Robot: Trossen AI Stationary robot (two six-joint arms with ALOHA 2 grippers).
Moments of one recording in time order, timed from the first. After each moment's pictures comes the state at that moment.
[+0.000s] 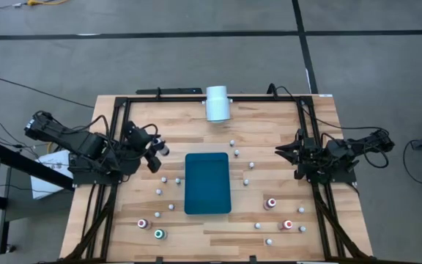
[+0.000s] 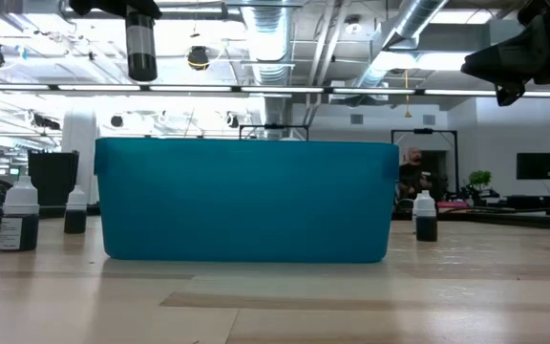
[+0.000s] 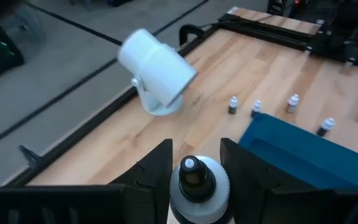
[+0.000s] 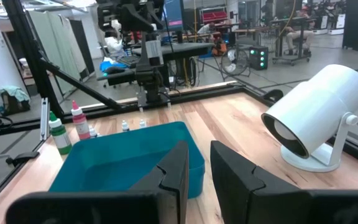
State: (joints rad) left arm -0.40 1.01 1.07 -0.87 -0.90 -0.67; right arm 0.34 0.02 0.18 -0.22 0.47 0.11
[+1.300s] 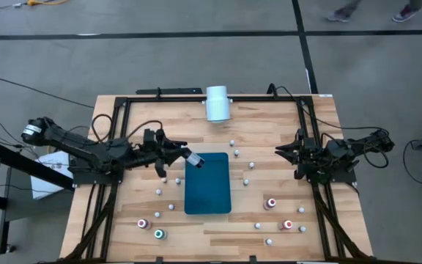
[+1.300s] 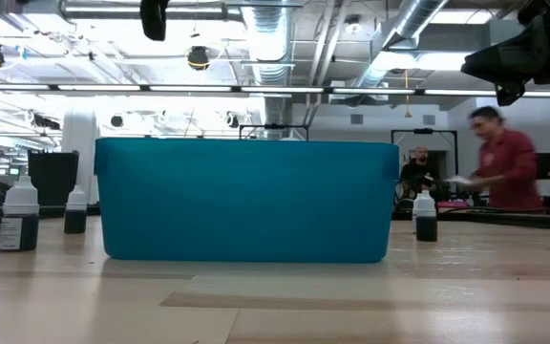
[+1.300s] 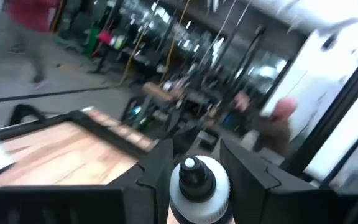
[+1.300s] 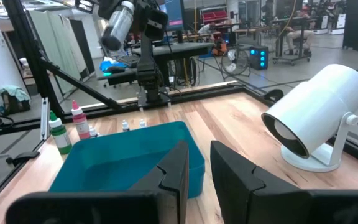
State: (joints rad) left arm -0.24 1.01 0.57 0.66 -0.47 -0.44; right arm 0.34 0.02 0.18 -0.22 0.47 0.11
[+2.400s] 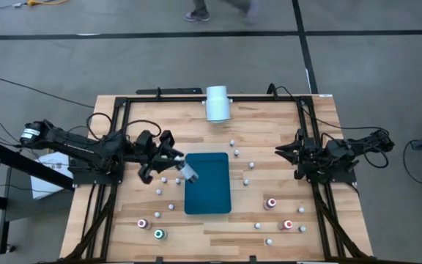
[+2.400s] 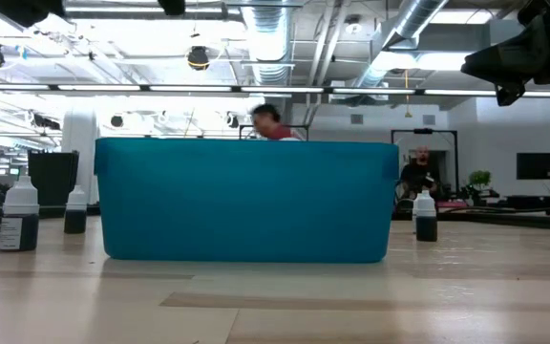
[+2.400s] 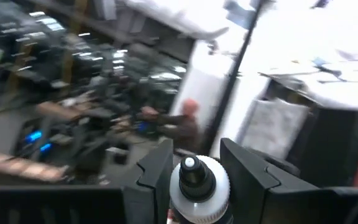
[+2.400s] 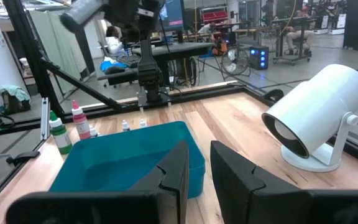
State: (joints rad) left arm -0.14 1.01 0.50 0.92 0.08 -0.38; right arm 0.34 0.02 0.18 -0.22 0.47 0.11
